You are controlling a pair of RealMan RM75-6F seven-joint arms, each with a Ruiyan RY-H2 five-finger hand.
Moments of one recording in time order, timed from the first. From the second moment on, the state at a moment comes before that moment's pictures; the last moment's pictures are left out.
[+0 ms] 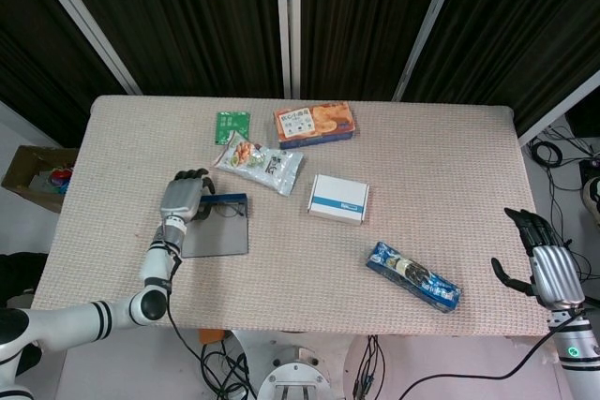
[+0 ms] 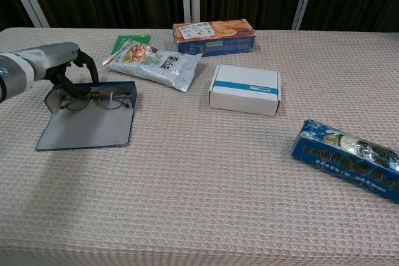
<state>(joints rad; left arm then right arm) -0.74 -1.63 -0.24 -1.40 0.66 0.98 0.52 0.11 -1.20 0.03 -1.44 -1.58 1.49 0.37</state>
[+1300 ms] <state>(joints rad) -0.64 -2.00 -0.20 -0.72 1.22 1.29 -0.13 0.10 -1.19 0.03 -1.46 -1.57 1.50 0.35</state>
